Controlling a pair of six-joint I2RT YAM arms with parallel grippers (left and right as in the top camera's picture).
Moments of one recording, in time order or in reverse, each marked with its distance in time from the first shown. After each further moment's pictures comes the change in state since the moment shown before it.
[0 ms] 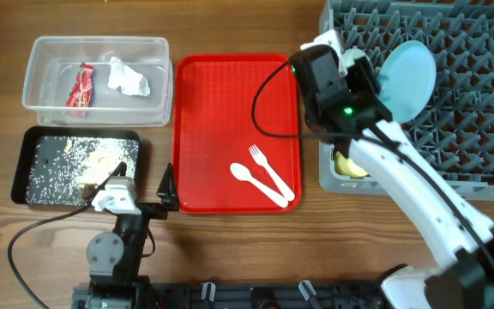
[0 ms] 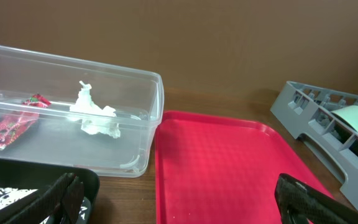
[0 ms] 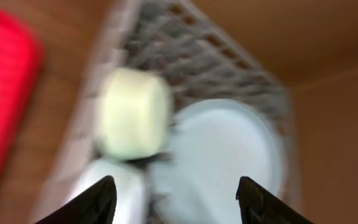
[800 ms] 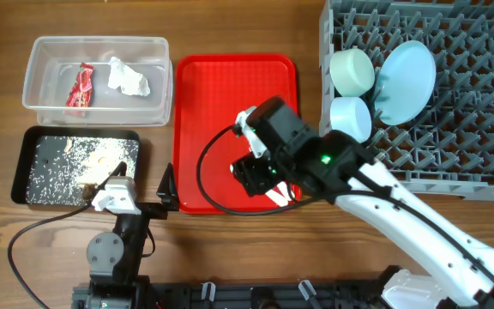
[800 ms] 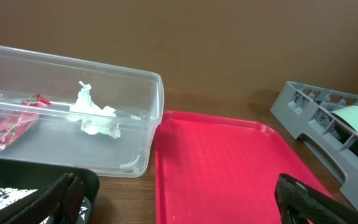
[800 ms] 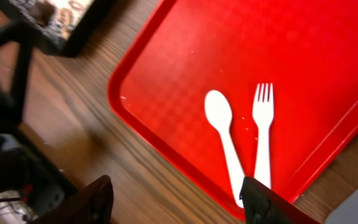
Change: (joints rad) left arm 0.000 0.000 0.000 0.000 0.000 0.000; right arm 0.284 -0.072 0.000 -0.227 -0.866 0.352
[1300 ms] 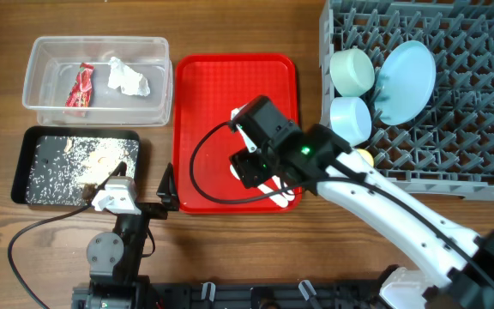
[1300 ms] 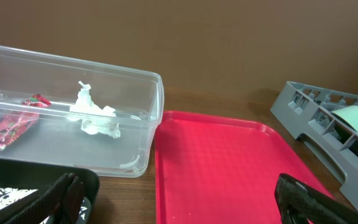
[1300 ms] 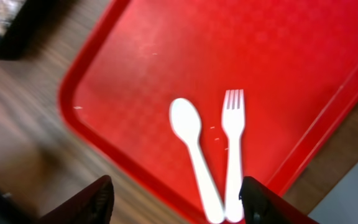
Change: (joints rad) left arm 0.000 0.000 0.000 0.000 0.000 0.000; right arm 0.002 0.106 0.000 0.050 0.117 -0.030
